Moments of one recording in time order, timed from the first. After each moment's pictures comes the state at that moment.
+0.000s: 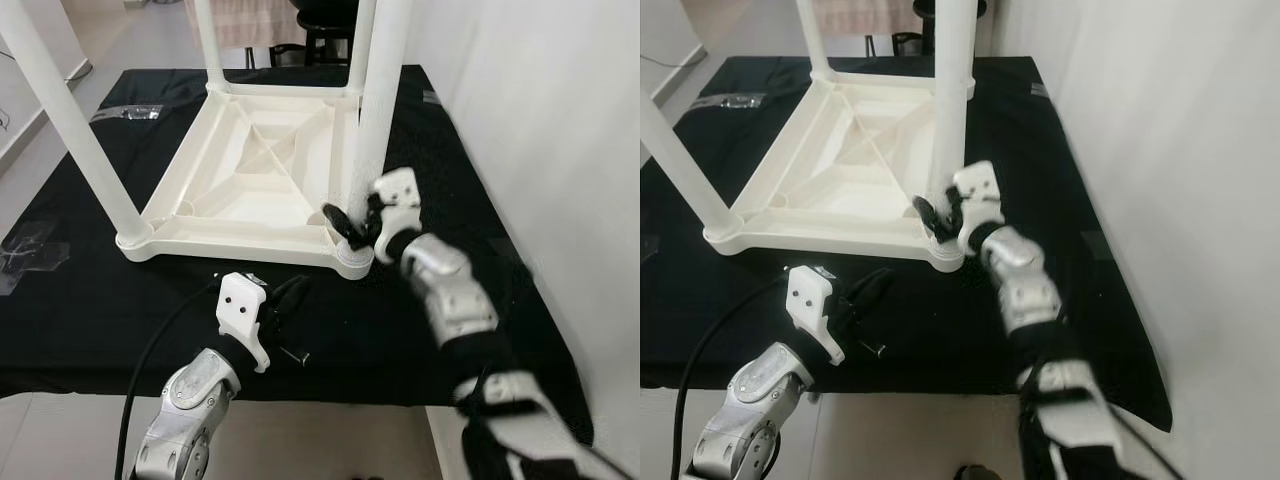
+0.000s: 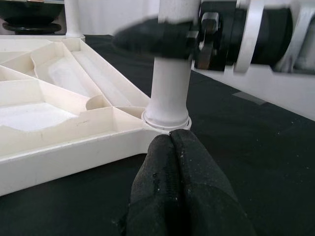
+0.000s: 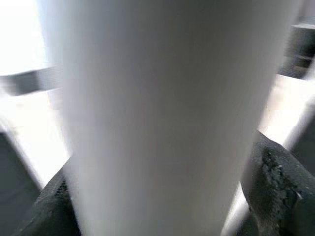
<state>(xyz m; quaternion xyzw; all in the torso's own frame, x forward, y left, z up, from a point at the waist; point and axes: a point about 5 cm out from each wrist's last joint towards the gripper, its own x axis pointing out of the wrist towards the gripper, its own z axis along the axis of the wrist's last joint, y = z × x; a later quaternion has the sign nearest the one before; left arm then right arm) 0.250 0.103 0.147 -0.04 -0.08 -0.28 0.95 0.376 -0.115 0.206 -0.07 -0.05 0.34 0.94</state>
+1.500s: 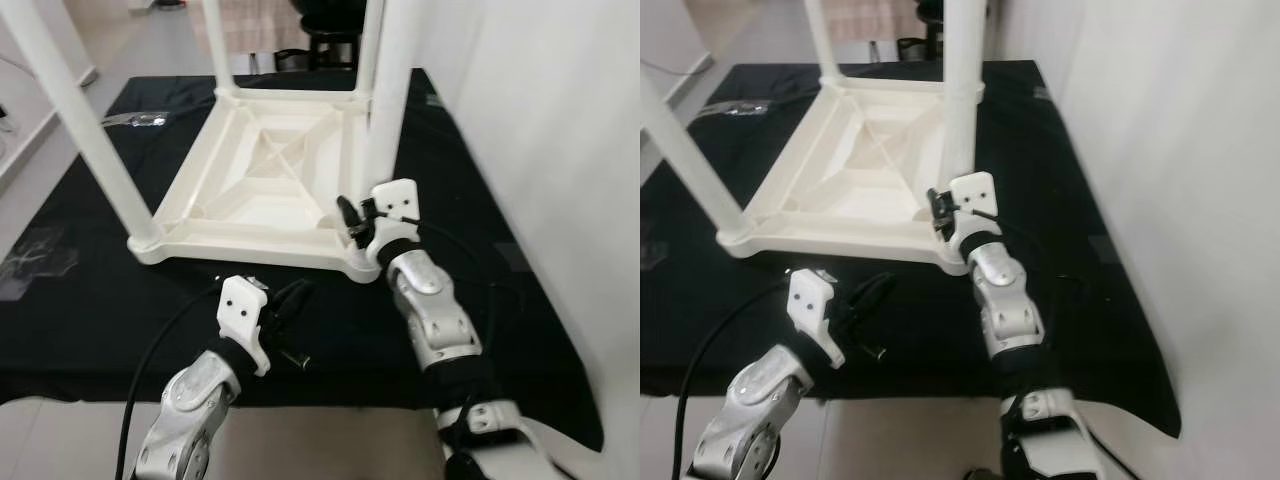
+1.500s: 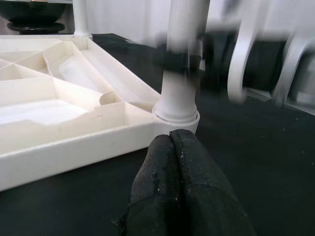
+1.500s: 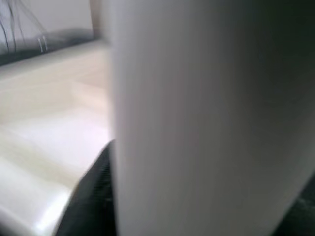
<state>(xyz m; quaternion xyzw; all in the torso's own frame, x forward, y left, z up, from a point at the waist) 0.249 0.106 0.145 -0.03 -0.08 -0.29 0.95 0.361 -0.114 0.157 -0.07 0.00 0.13 0.99</state>
